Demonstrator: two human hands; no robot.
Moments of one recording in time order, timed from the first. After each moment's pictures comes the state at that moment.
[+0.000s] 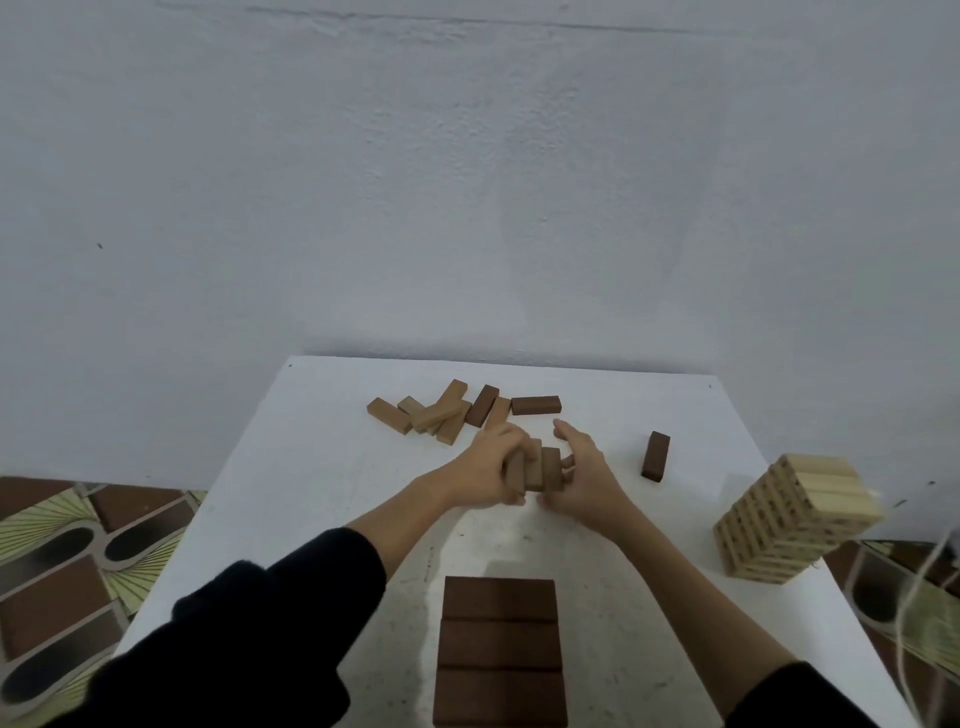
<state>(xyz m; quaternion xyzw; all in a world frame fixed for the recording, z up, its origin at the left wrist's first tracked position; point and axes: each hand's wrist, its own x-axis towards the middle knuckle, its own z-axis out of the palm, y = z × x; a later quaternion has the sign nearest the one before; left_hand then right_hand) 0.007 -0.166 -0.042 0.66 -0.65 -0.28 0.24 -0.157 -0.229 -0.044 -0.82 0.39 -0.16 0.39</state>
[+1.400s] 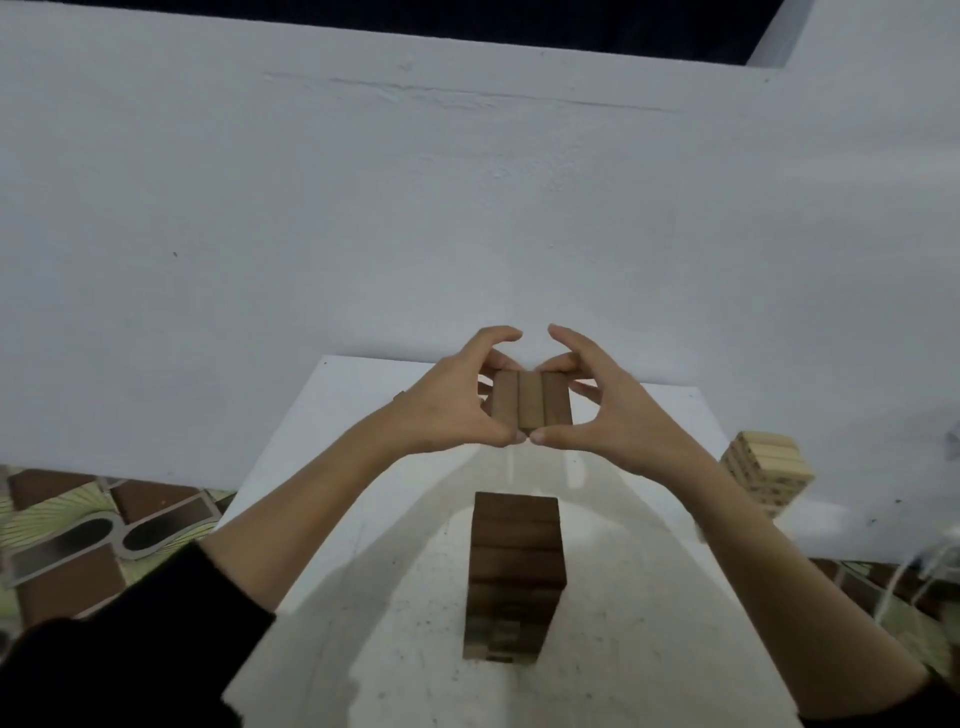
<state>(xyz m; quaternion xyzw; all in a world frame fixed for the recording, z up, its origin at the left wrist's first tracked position) -0.011 -0.043 0.123 0.64 -0.61 -0.26 0.40 -0.186 -0.141 0.124 -0.85 0.23 -0.24 0.41</state>
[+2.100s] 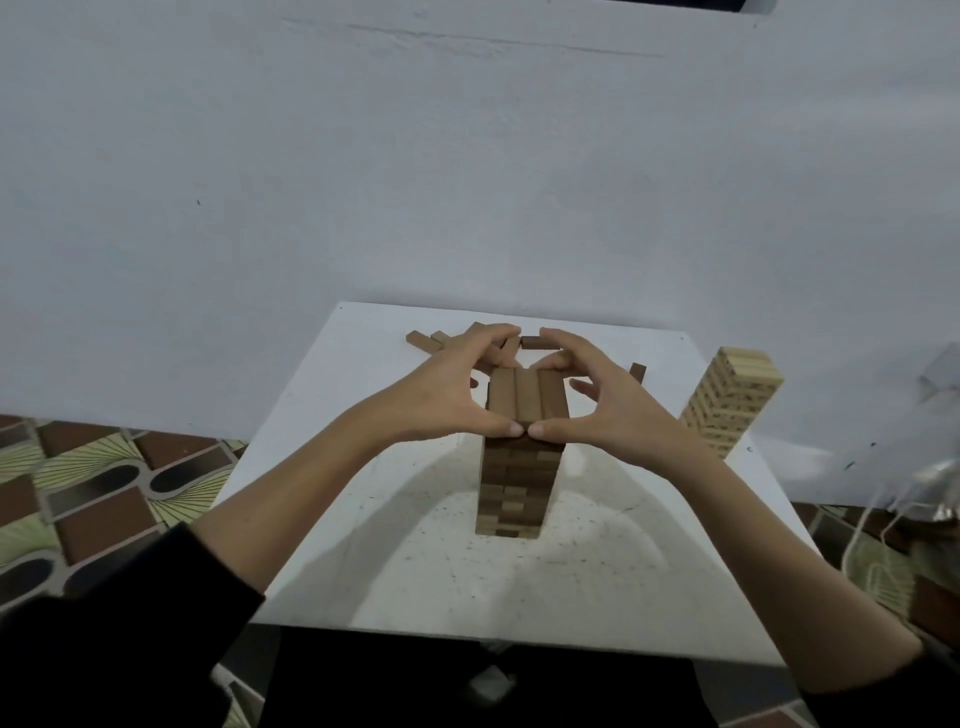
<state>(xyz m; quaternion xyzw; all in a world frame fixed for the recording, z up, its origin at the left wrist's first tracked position) -0.046 0.038 0.095 0.65 -0.62 -0.25 0.35 -0.228 -0.061 0.095 -0.85 0.24 -0.21 0.42</state>
